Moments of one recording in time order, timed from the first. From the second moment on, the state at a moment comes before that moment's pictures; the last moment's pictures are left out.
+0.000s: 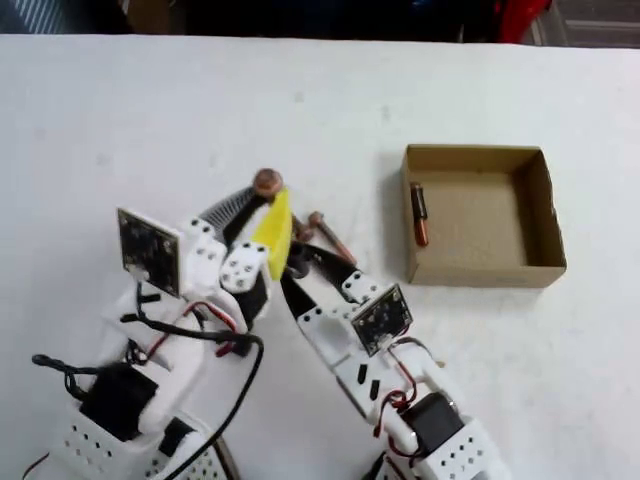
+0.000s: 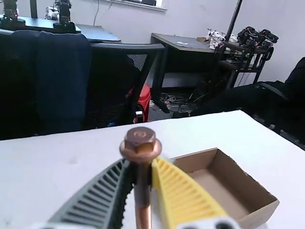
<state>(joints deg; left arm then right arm) 24.9 -77.6 58.5 35.2 11.6 -39.6 -102.2 96.4 20.7 5.7</state>
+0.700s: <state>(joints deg) 25.8 -78.2 59.7 36.5 11.6 -39.6 -102.2 96.4 20.7 5.7</state>
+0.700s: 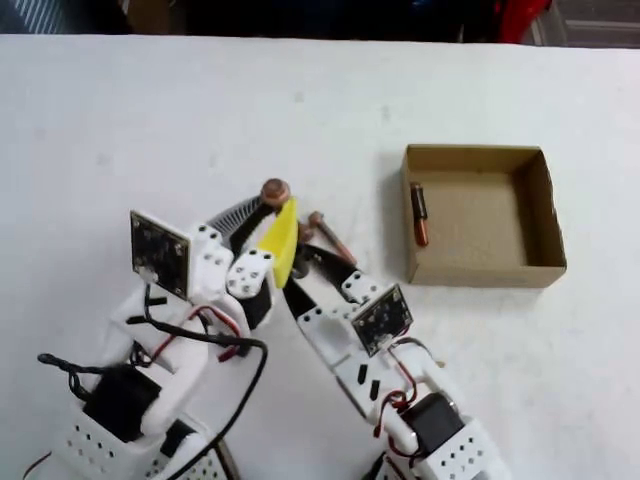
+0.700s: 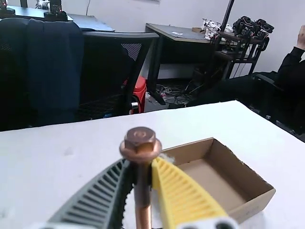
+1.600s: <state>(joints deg) 30.1 -78.5 62.9 37.1 11.6 -39.6 -102.2 96.4 20.6 5.6</state>
